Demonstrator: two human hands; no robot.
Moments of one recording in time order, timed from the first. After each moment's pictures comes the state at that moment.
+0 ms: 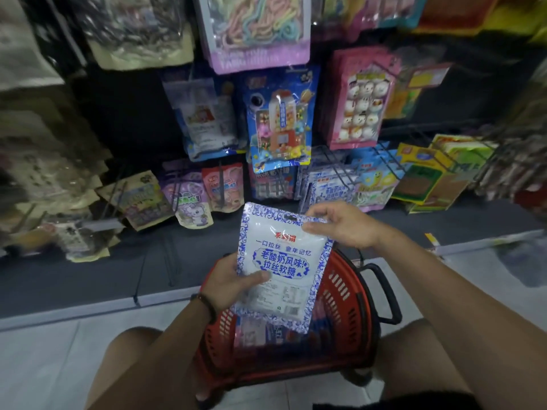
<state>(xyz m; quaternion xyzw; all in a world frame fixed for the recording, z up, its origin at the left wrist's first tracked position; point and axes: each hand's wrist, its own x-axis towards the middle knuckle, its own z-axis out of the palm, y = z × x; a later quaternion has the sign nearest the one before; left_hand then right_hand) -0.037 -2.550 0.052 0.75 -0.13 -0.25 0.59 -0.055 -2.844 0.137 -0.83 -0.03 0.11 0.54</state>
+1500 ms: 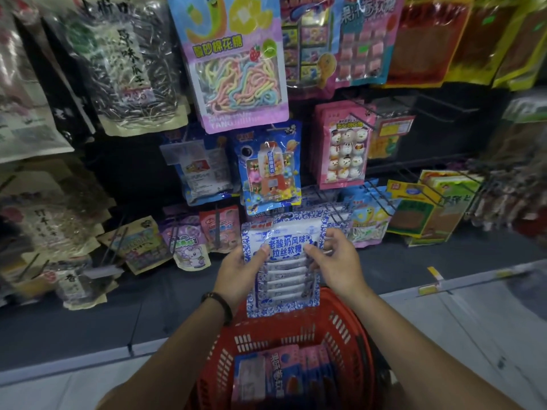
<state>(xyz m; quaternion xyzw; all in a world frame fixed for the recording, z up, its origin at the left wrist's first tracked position) -0.009 -2.620 0.130 0.76 -0.10 -0.13 0.62 -0.059 -2.835 0.108 -0.77 0.19 -0.14 0.59</state>
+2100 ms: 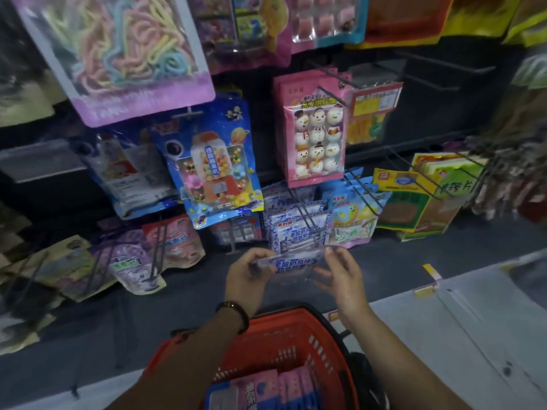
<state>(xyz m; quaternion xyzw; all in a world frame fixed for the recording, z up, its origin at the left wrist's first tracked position) 0.066 -2.762 0.039 0.80 -0.13 -0.12 0.58 -0.012 -2.947 0.016 -0.56 0.30 -0.15 0.76</state>
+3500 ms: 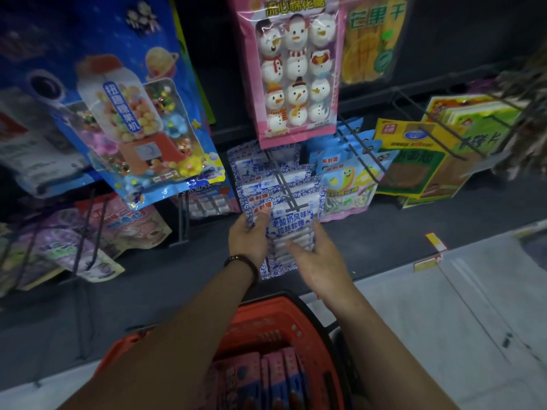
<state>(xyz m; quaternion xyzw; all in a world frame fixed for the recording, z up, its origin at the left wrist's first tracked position) 0.144 -2.872 -0.055 0.73 0.09 -0.16 0.66 0.035 -2.981 -0.025 -0.73 0.30 -0.03 0.61</state>
